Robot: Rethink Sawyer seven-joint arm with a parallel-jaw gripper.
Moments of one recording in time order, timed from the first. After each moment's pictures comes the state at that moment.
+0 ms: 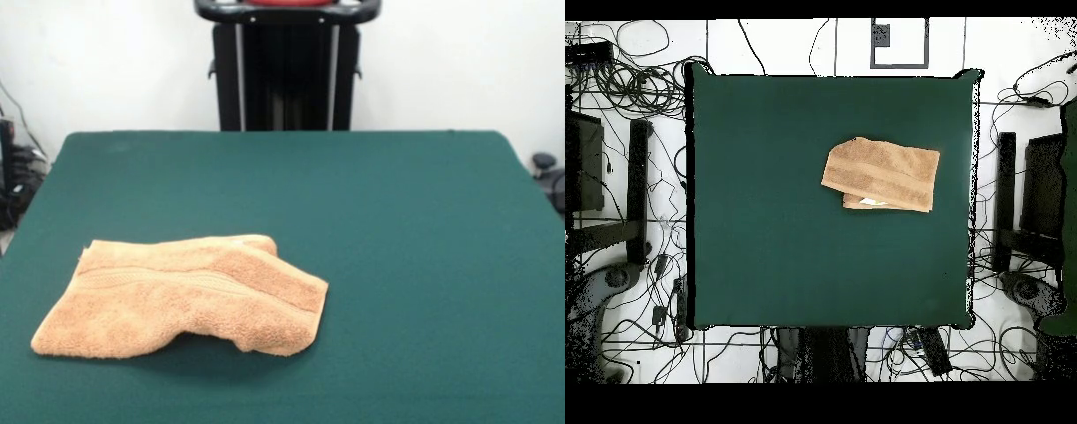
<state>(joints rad) -1.21 -0.39 0.03 0.47 -0.22 0.91 1.51</state>
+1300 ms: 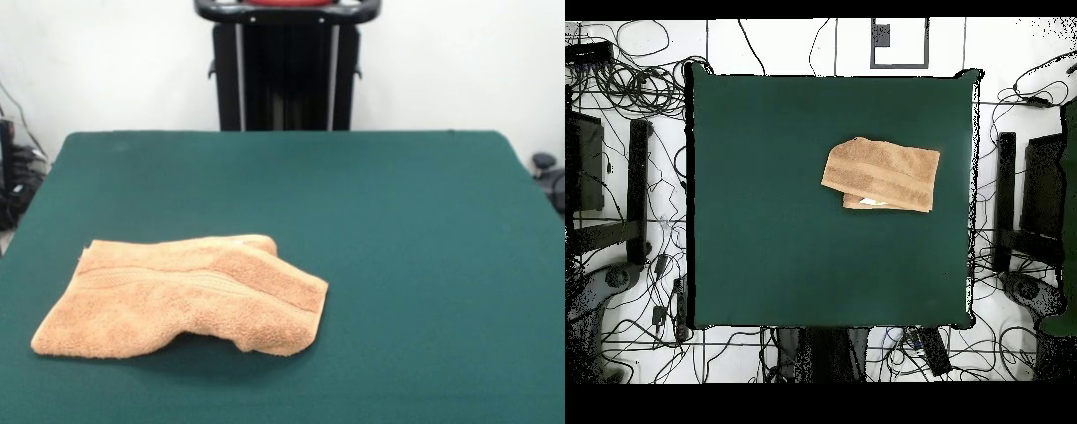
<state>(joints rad) -1.00 -0.41 -0.09 0.52 -0.21 0.91 1.59</state>
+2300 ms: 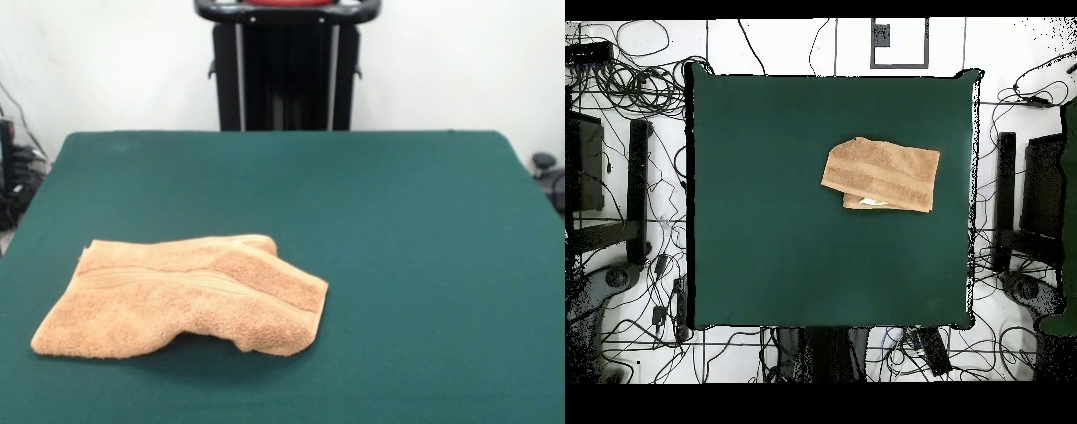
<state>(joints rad) -0.92 -0.48 -0.18 0.75 -0.15 0.66 1.89</state>
